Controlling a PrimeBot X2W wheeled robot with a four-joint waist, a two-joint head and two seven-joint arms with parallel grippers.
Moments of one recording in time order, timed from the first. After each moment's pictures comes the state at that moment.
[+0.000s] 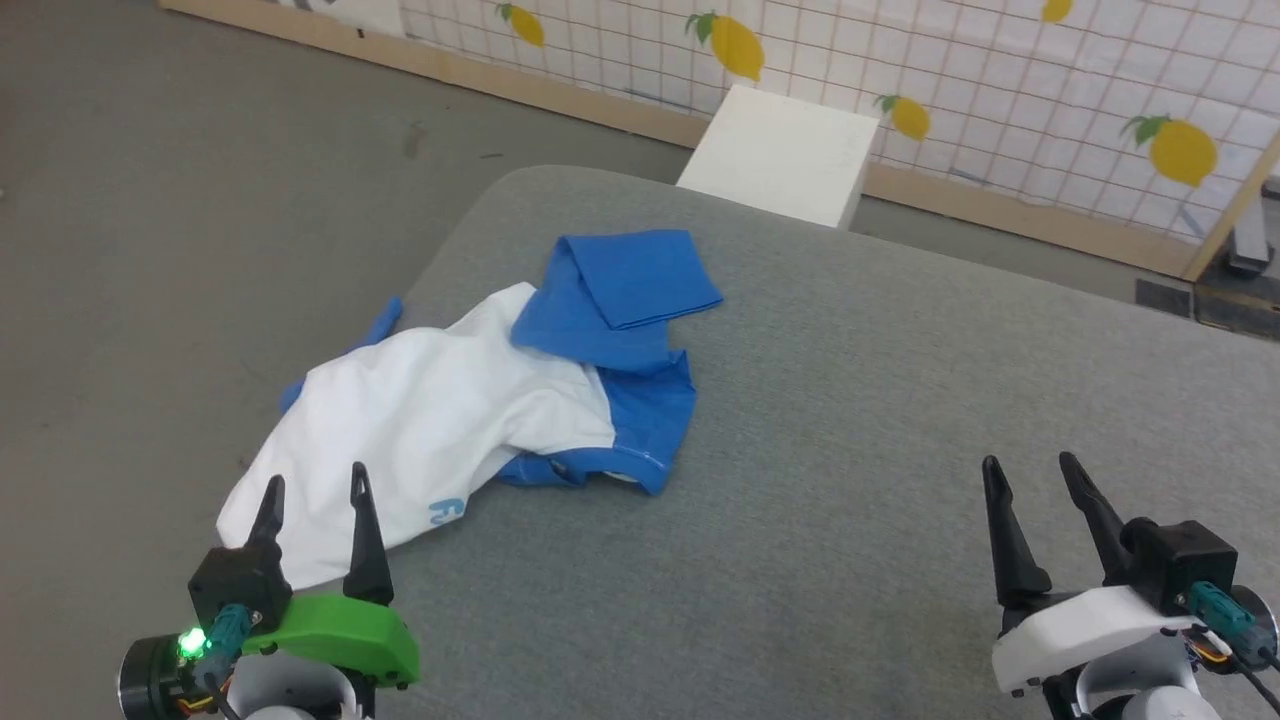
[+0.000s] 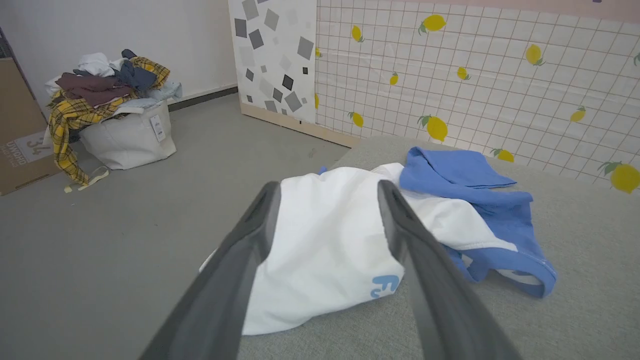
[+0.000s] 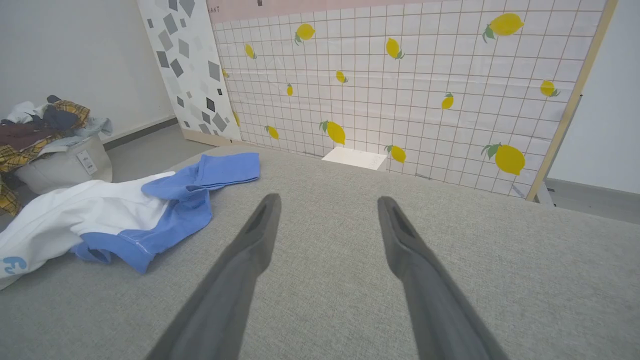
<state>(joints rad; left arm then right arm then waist) 0.00 0.05 0.05 0.06 -0.11 0.05 -0.14 0.00 -0.05 -0.06 0.13 0.11 0.13 -0.14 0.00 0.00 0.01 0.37</state>
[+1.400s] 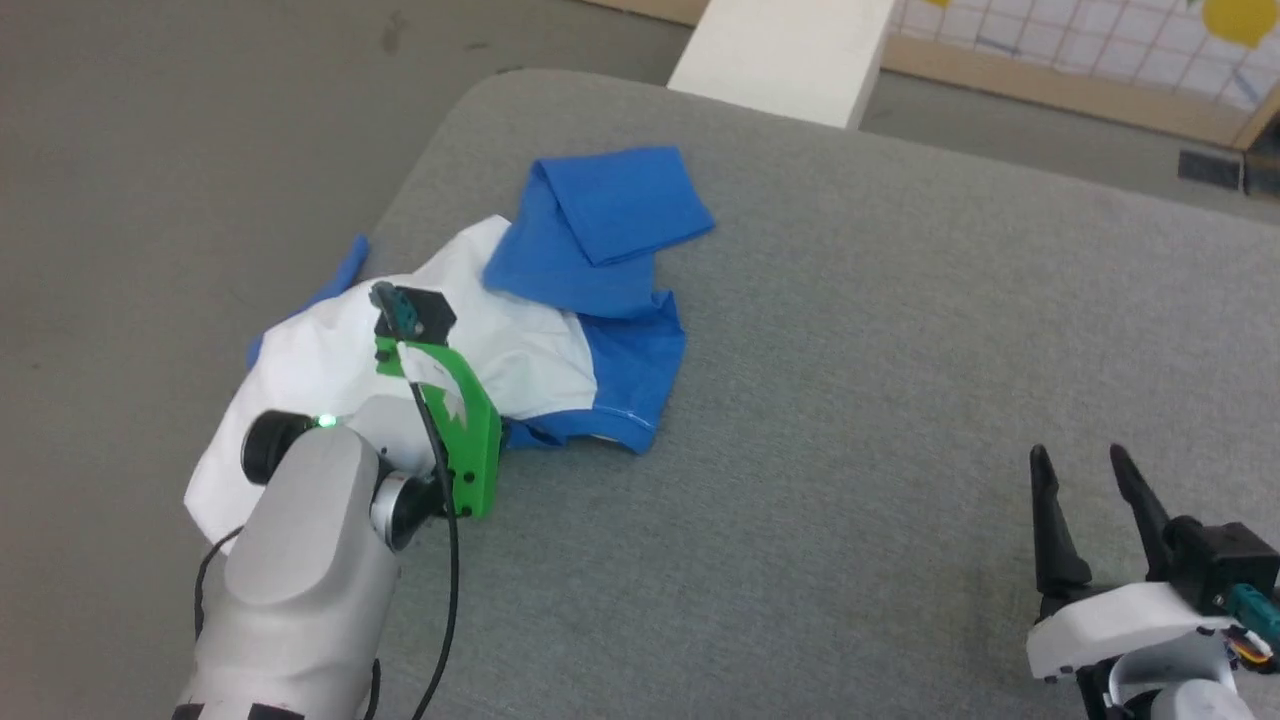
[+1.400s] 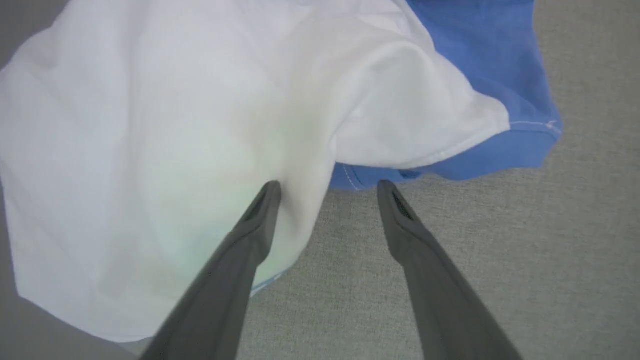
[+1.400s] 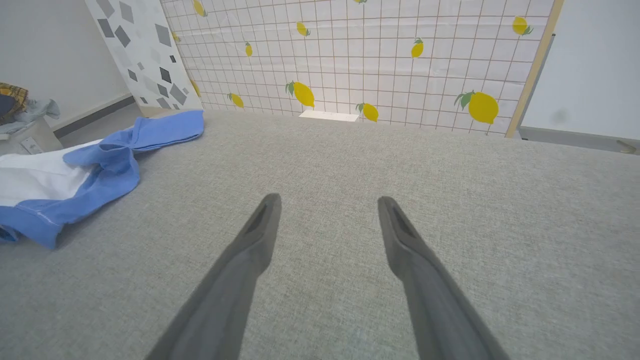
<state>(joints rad) -0.59 0.16 -0.25 0.58 -0.33 -0.11 0.68 -0.02 -0.05 -0.14 0.17 0.07 0.13 -0.20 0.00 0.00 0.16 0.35</state>
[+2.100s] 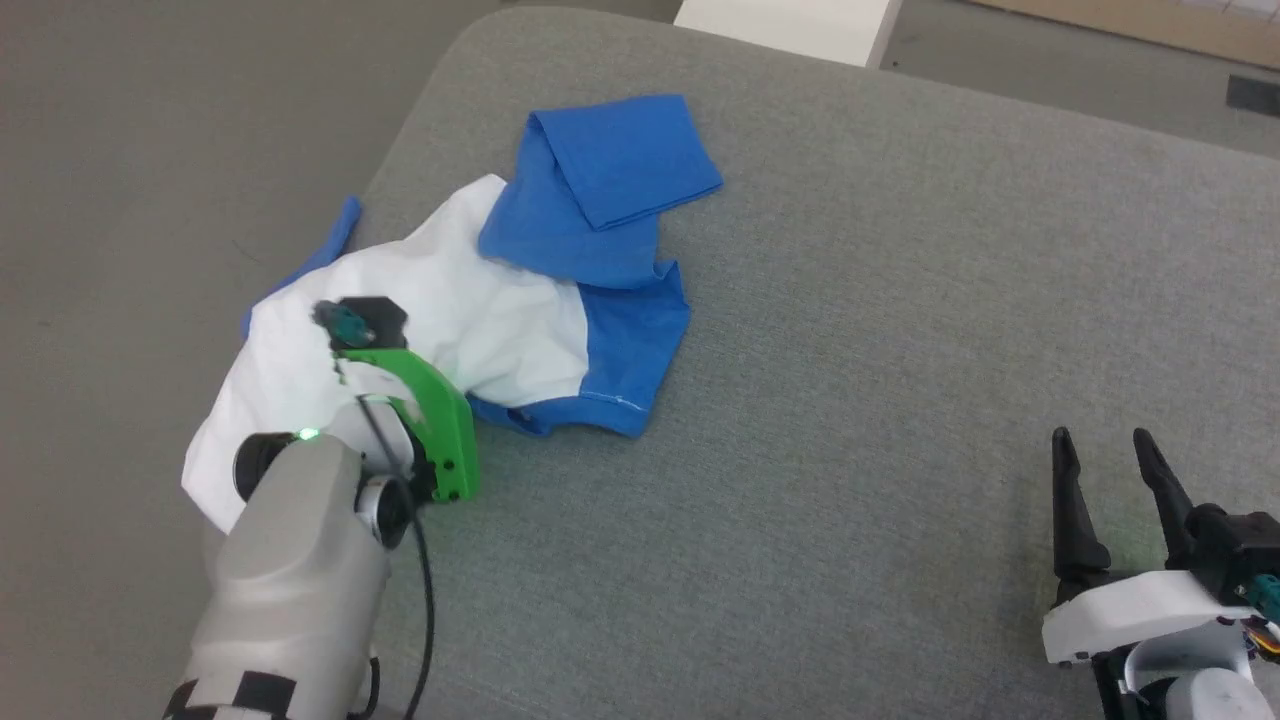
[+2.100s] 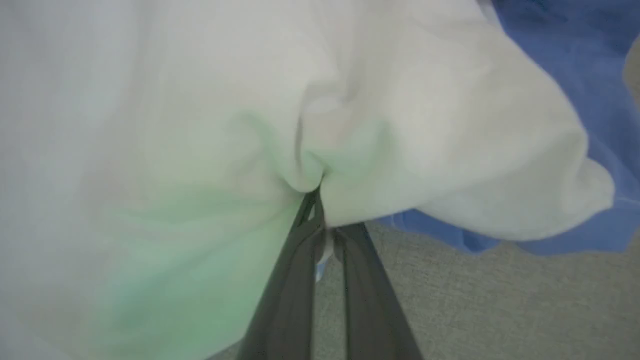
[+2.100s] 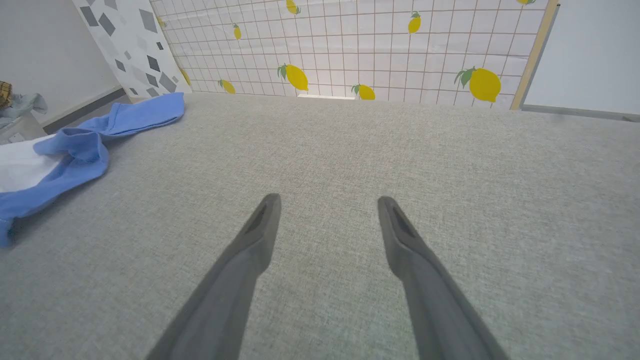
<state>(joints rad) -0.67 0.15 -0.23 0.85 -0.42 -0.11 0.41 -0.04 -0.05 -0.17 0.17 0.06 0.13 -0.21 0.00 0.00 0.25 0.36</state>
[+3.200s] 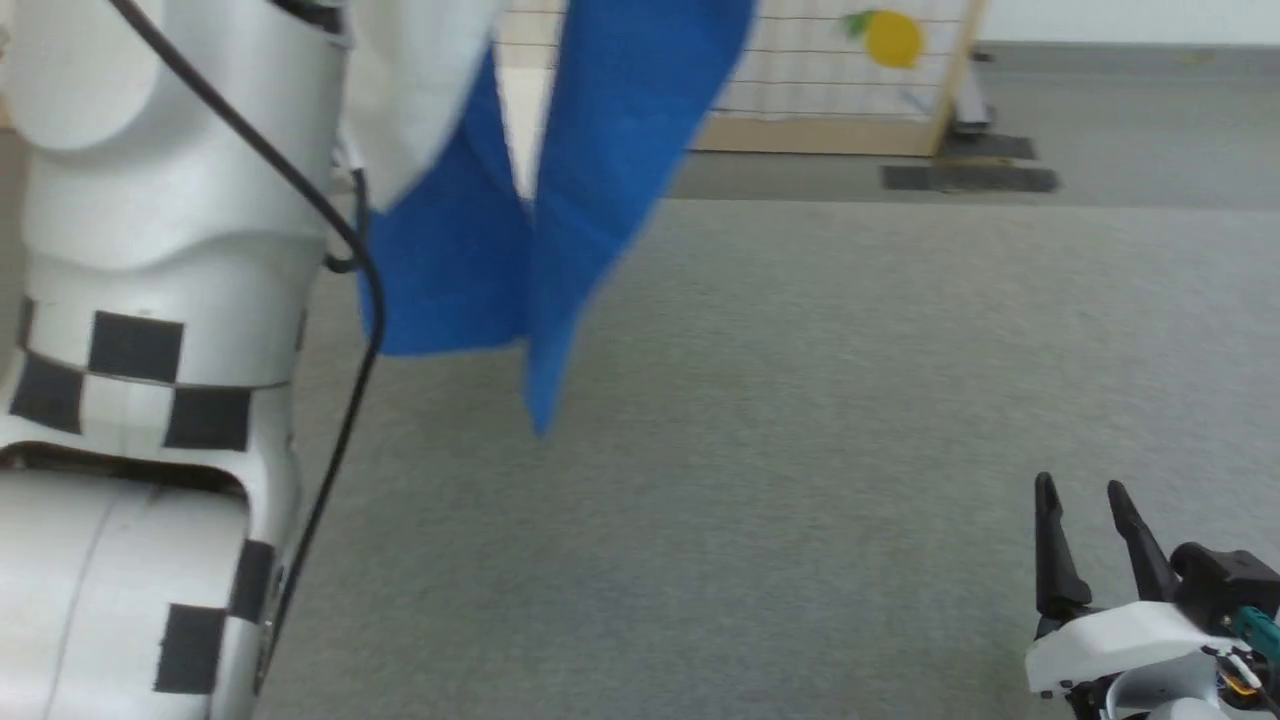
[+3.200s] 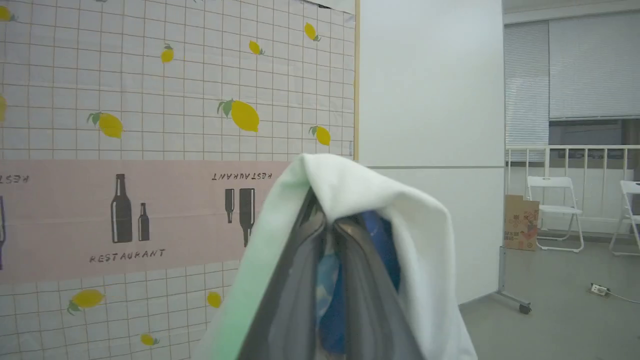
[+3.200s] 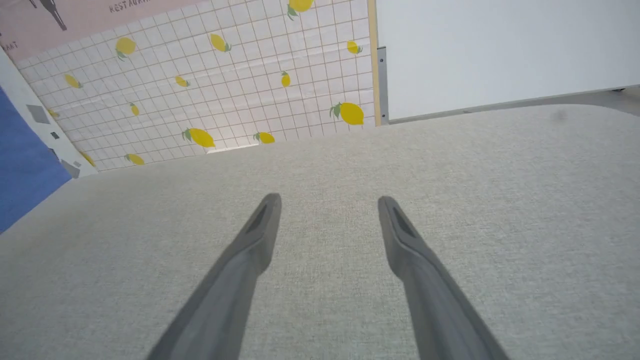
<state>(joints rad) -1.34 0.13 -0.27 0.51 -0.57 -0.12 0.10 -0.04 -0.05 -0.15 0.31 0.19 0.13 -0.26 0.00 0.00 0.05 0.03</state>
